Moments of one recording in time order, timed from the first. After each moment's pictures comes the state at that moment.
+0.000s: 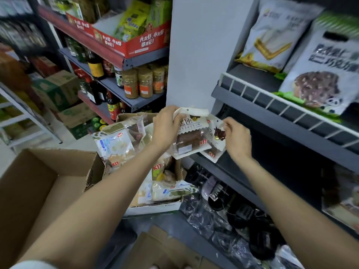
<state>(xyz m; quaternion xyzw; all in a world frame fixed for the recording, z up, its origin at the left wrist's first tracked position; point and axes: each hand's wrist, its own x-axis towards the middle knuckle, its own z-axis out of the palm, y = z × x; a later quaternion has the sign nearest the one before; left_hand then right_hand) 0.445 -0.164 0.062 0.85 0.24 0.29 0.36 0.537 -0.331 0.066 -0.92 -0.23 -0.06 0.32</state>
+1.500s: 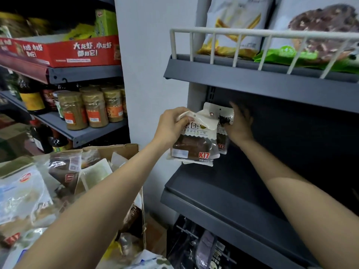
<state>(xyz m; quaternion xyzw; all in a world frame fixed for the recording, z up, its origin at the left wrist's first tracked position) 0.631 -0.173 -0.021 0.82 0.03 0.32 0.48 0.743 -0.334 -0.020 -0.89 -0.20 -0.13 0.38</state>
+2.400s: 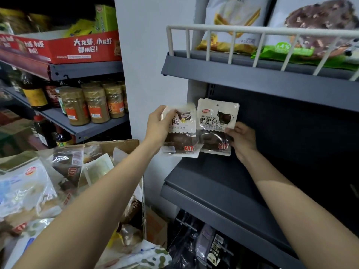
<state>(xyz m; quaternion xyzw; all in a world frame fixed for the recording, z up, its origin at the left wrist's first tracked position) 0.618 -0.165 -0.033 0.71 0.10 0.35 0.60 0.731 -0.350 -0.053 -0.68 -0.09 0.02 0.73</state>
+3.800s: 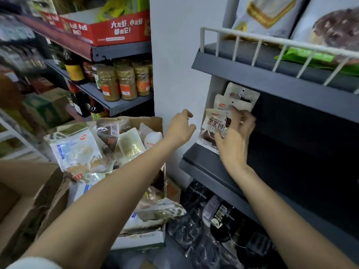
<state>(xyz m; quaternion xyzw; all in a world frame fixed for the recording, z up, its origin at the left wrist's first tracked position) 0.568 -0.190 -0.033 0.89 0.23 0.15 0.35 0.603 -0.333 -0.041 -0.86 -0.26 -0.25 0.36</state>
